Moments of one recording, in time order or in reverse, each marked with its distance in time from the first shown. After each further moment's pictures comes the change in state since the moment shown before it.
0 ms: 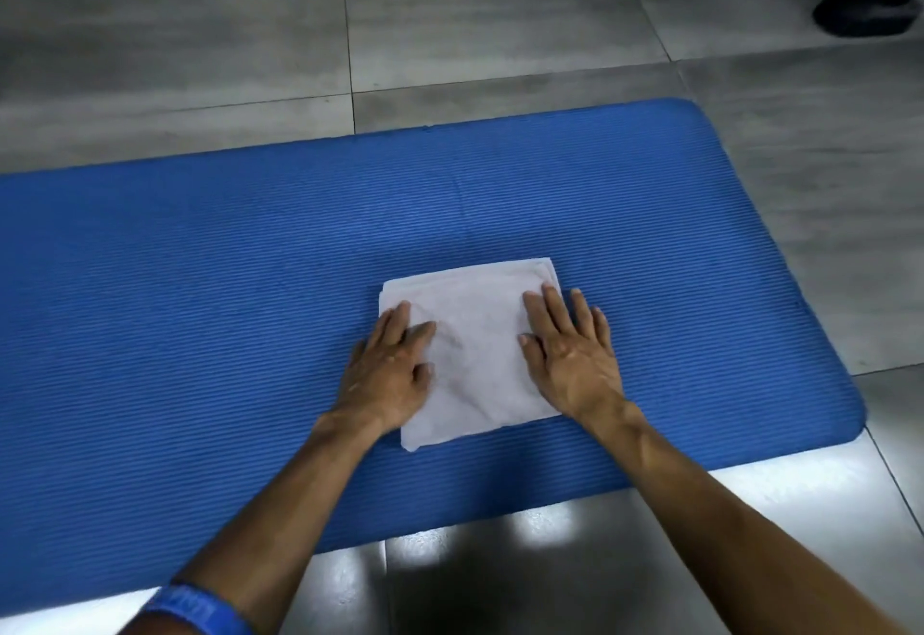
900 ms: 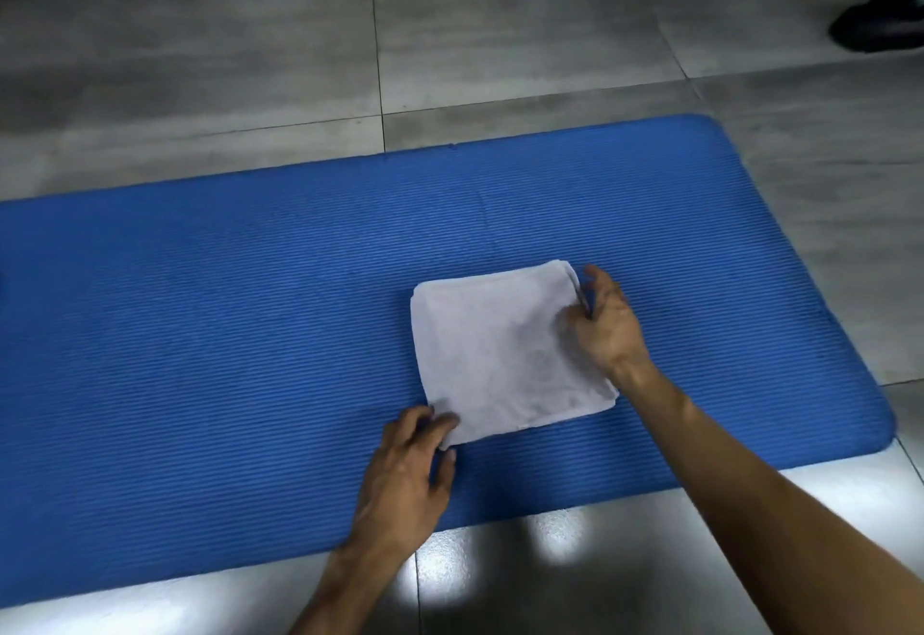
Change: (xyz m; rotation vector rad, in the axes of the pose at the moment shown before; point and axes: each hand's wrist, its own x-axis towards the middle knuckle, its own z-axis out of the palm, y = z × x) left_hand -0.099 0.006 0.046 -0.252 0.253 -0.018; right_hand 0.019 -0.010 -0.047 0.722 0.166 0.217
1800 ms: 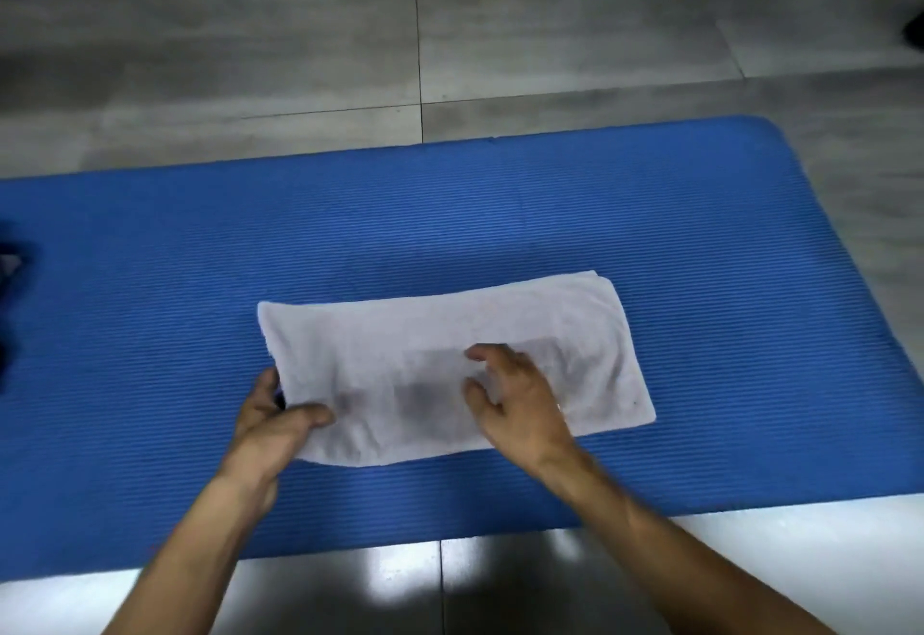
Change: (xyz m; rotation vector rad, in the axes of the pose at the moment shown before) left_hand 0.024 -0.069 -0.117 -0.856 0.253 -0.742; right_hand -0.082 -0.051 0.099 -0.043 -0.254 -0.345
